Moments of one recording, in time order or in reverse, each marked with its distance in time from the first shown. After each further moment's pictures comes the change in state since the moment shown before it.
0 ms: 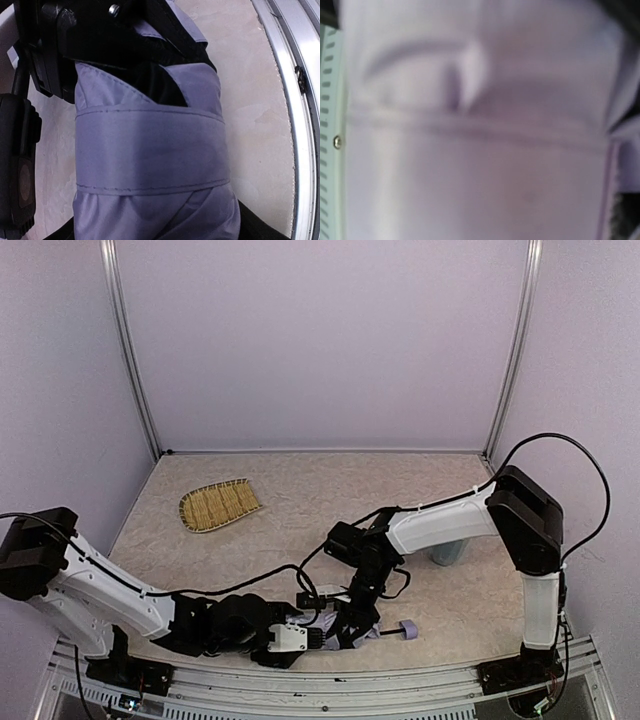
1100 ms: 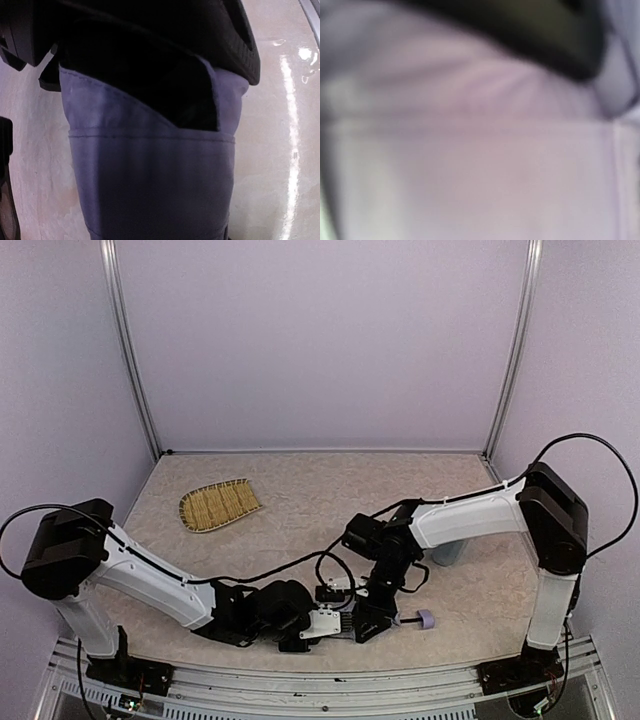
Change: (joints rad) left arm 0.056 0.222 0.278 -0.166 0.034 -0.066; right arm -0.050 -0.135 -0.088 -0.020 0.173 0.071
